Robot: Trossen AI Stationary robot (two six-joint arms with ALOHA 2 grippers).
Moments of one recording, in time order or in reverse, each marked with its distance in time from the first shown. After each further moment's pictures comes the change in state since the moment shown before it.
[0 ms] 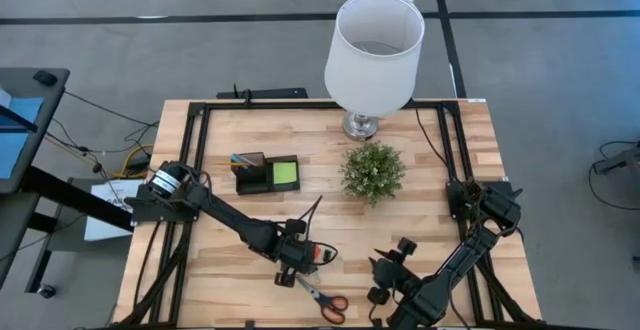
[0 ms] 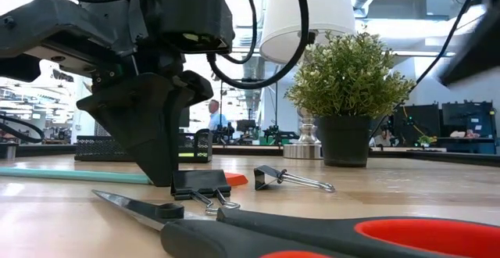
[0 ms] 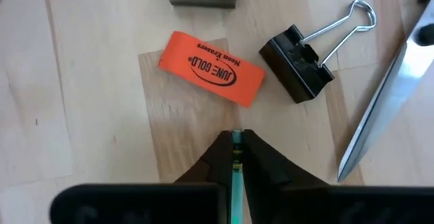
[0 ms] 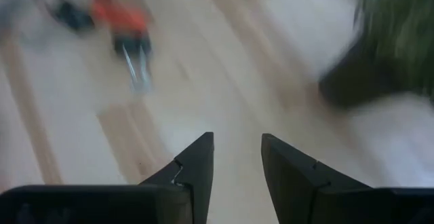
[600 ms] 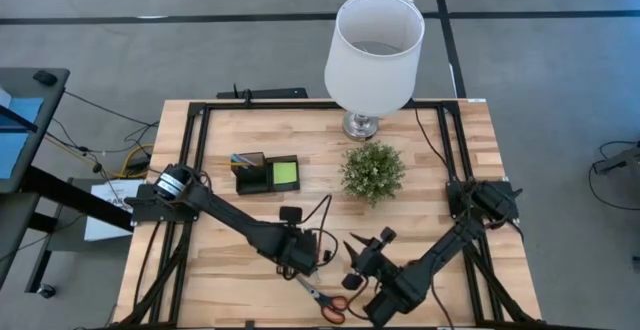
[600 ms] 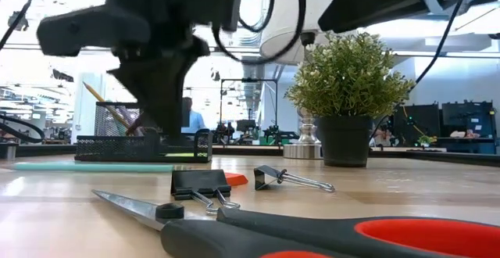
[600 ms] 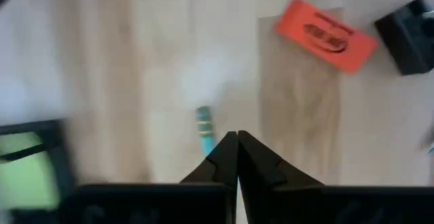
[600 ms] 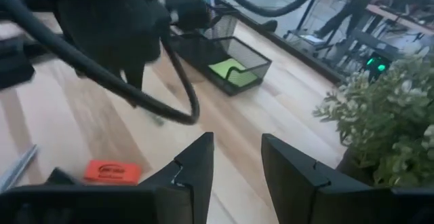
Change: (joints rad) left arm -0.015 0.011 0.257 -0.467 -0.230 -0.096; right arm -0.127 -0.009 0.000 0.257 0.360 -0.160
